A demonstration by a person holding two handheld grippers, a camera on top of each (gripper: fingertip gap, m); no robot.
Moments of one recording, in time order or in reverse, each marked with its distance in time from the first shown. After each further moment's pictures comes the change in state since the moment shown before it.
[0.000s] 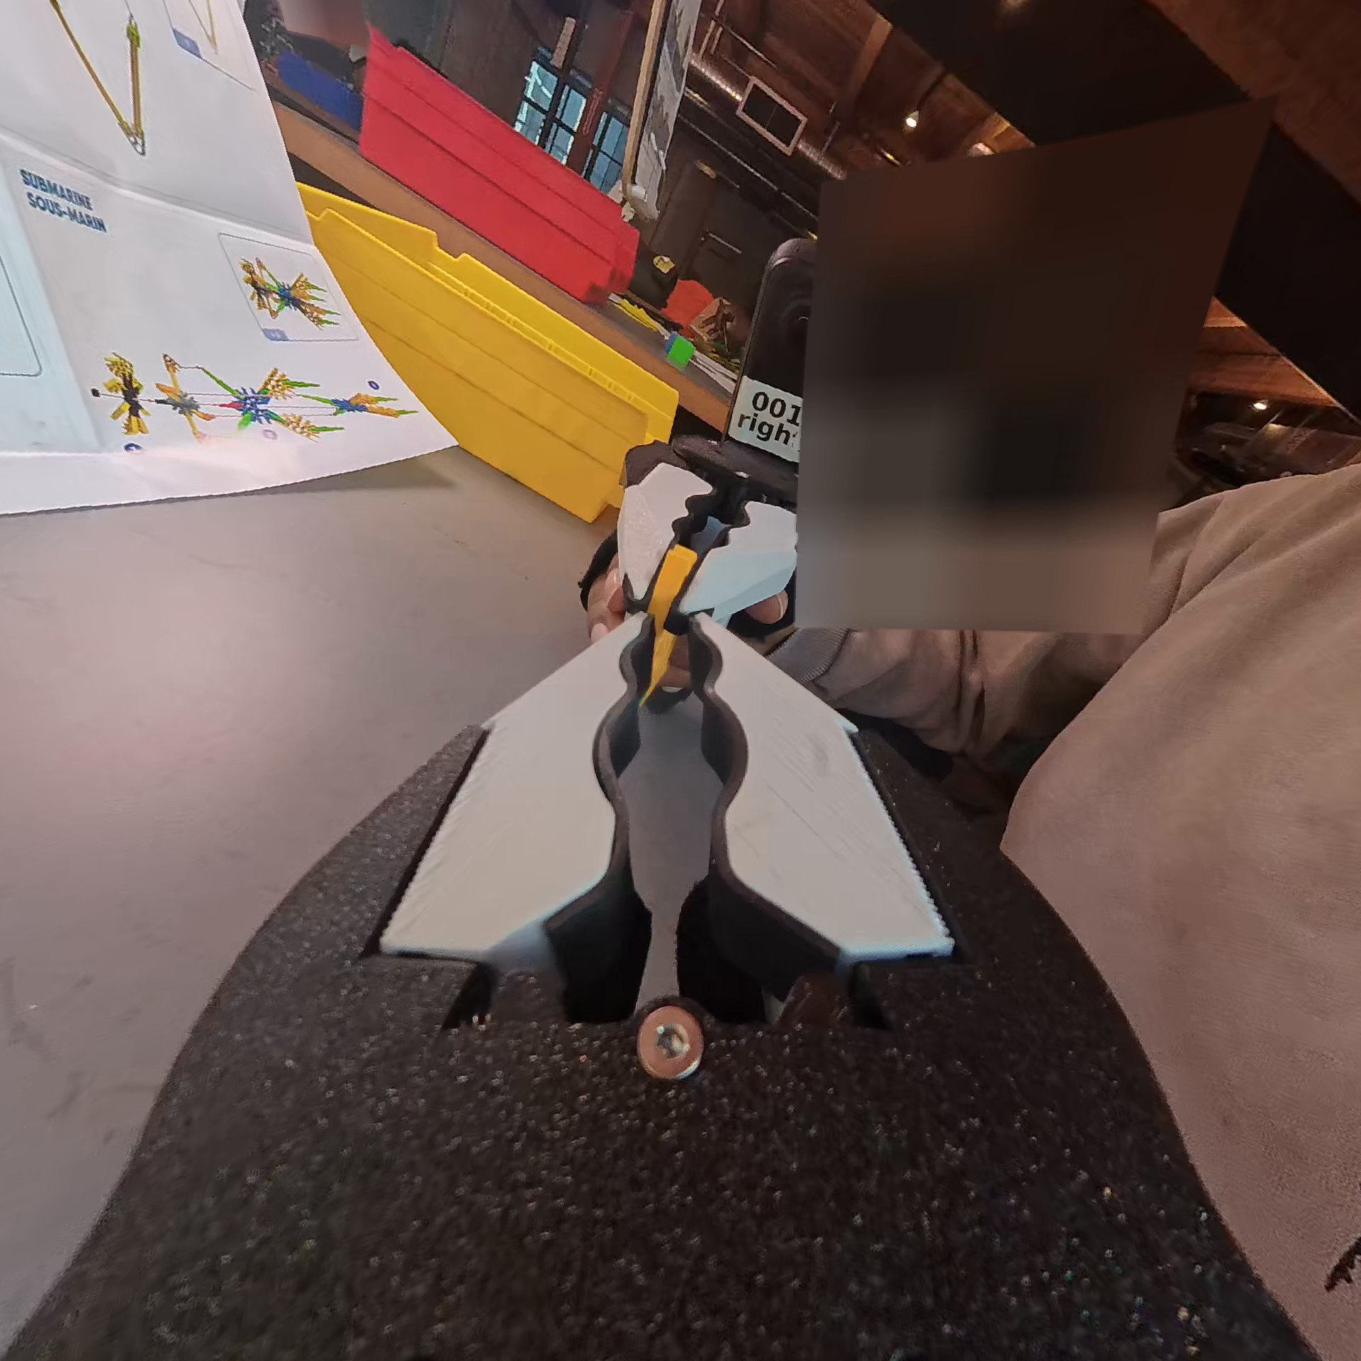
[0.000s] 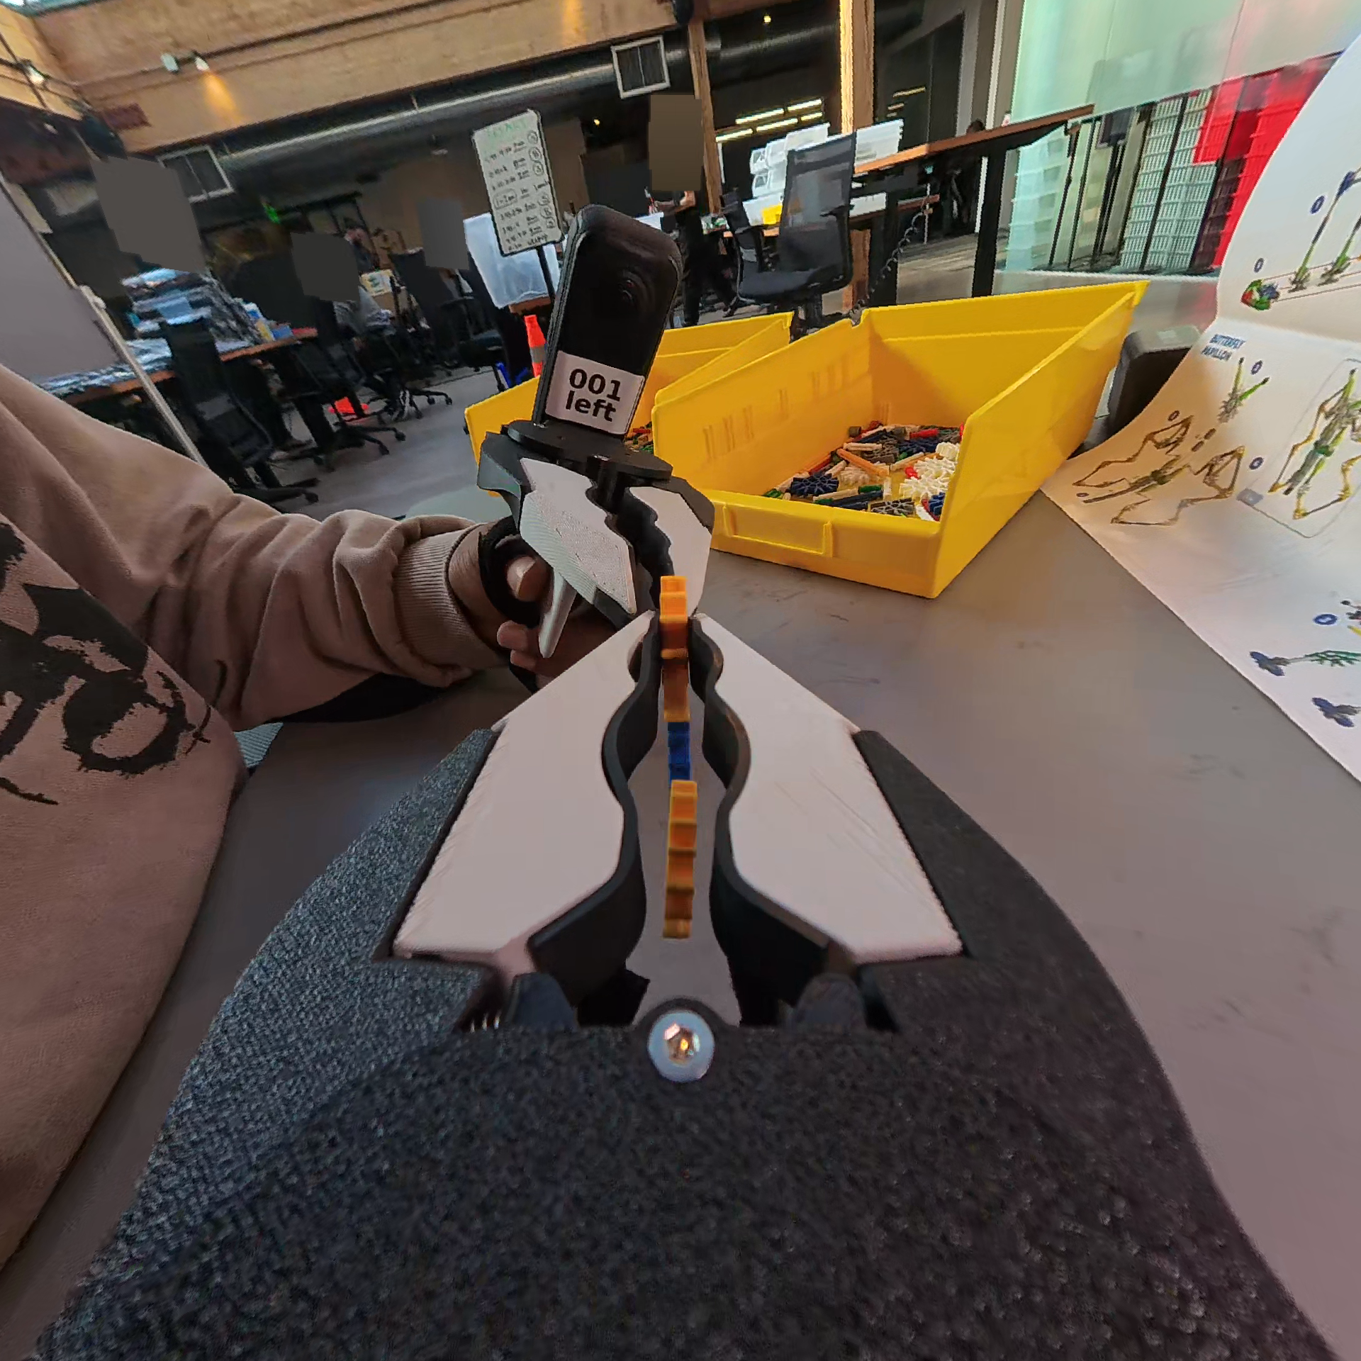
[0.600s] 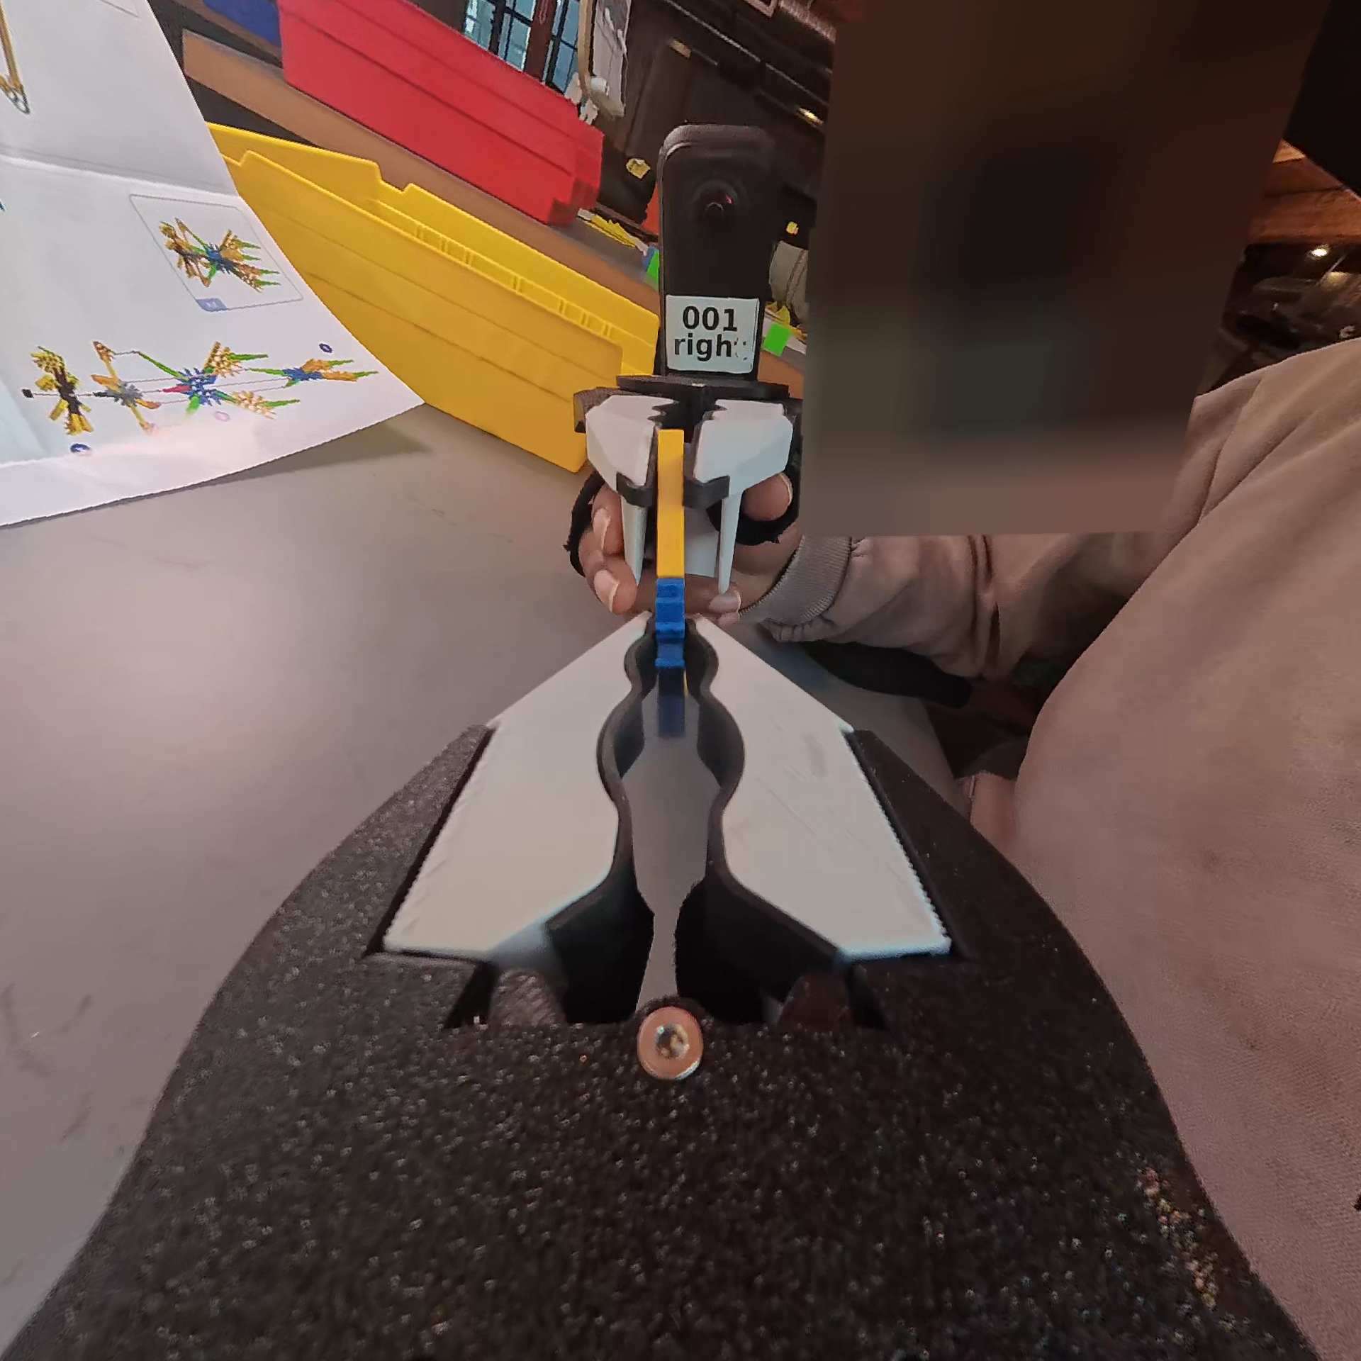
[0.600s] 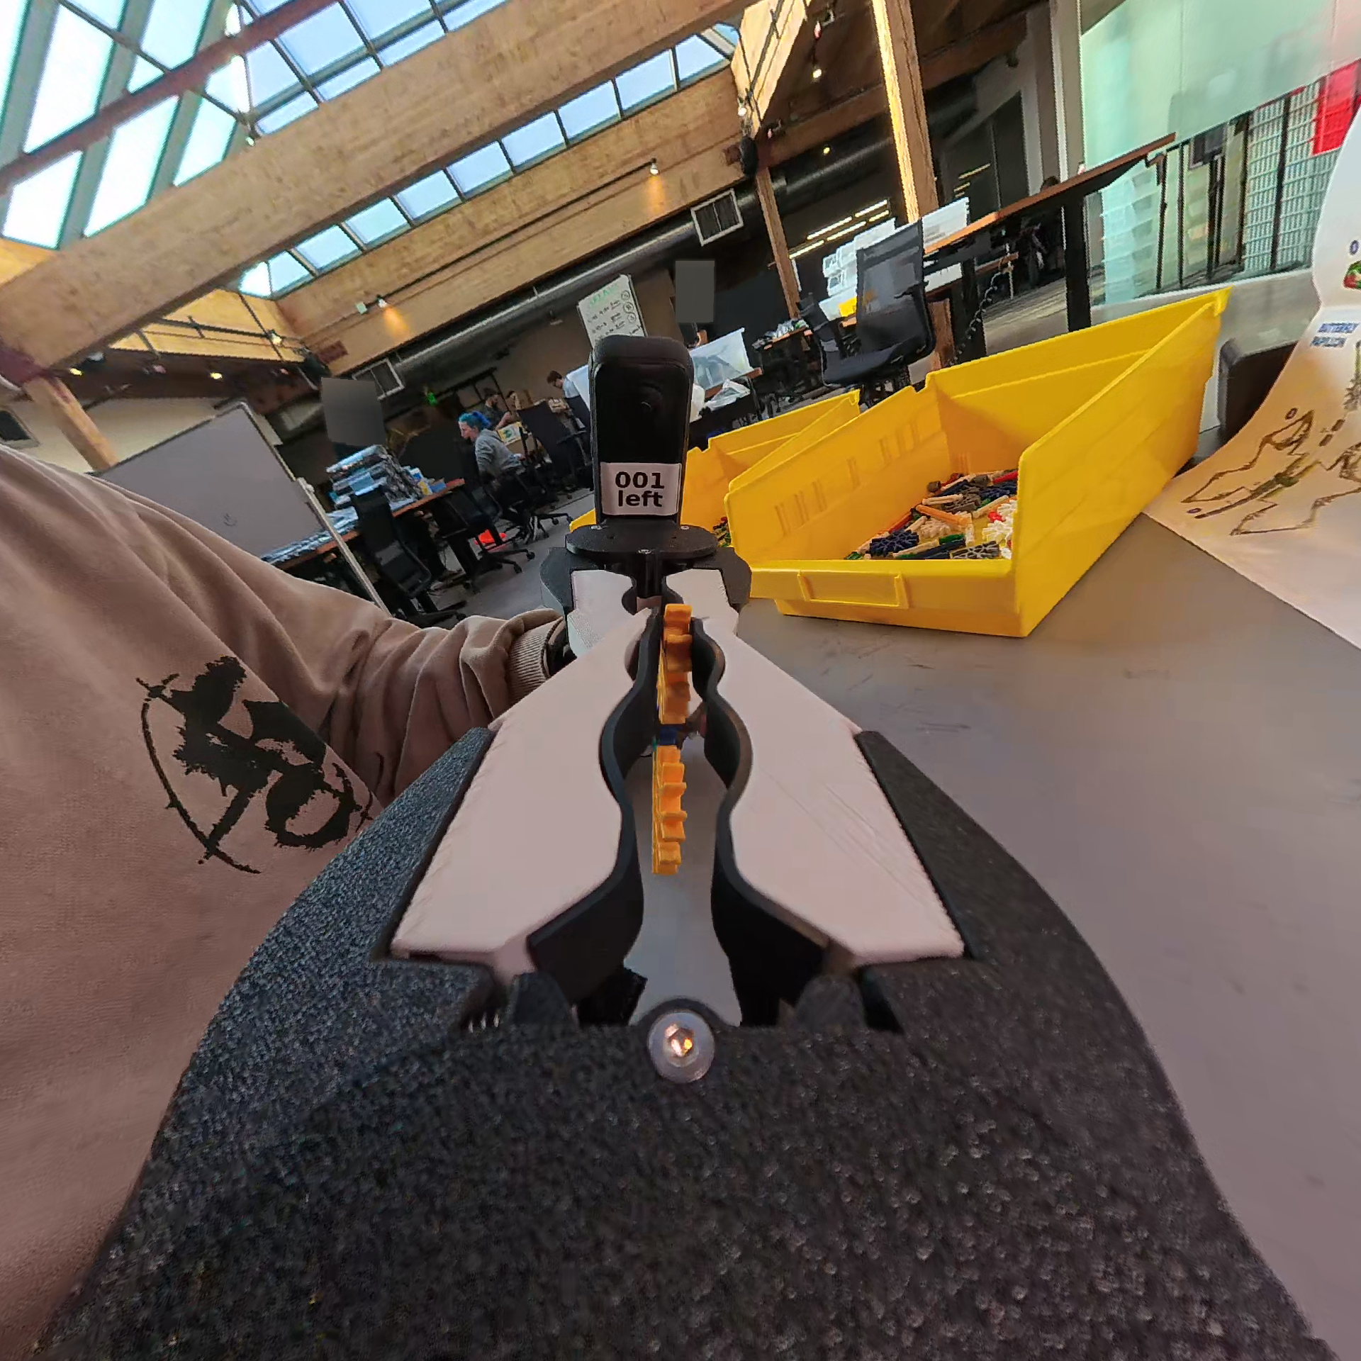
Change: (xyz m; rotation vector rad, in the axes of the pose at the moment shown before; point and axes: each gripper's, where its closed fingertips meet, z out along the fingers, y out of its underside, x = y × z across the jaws) left arm 0.009 0.014 0.004 -0.104 0.014 0.099; right arm -0.008 -0.022 -0.010 0.139 -0.131 0.183
